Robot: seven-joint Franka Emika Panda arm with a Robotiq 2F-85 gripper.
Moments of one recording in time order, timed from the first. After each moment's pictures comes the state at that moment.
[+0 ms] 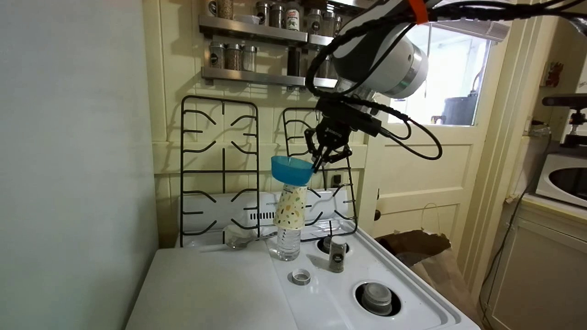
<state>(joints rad) 0.01 -0.13 0.09 -2.26 0.29 2.47 0.57</state>
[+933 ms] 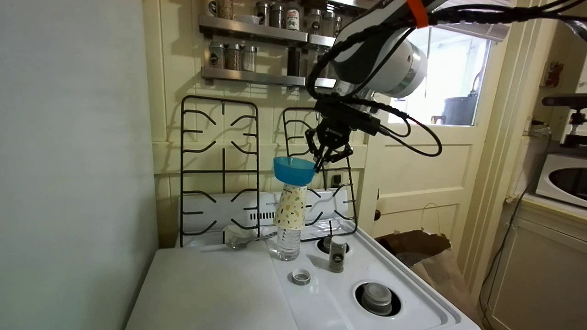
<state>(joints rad) 0.01 -0.12 0.09 -2.25 0.22 2.46 0.63</state>
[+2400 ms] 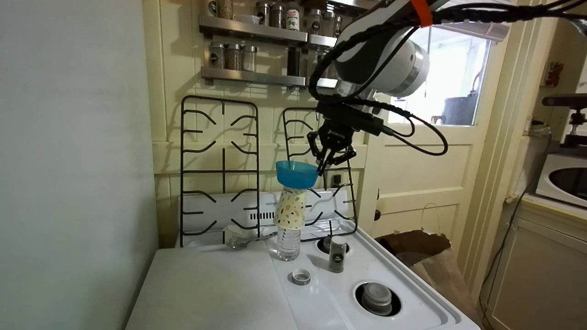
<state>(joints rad) 0.01 -0.14 0.09 -2.26 0.21 2.43 0.65</state>
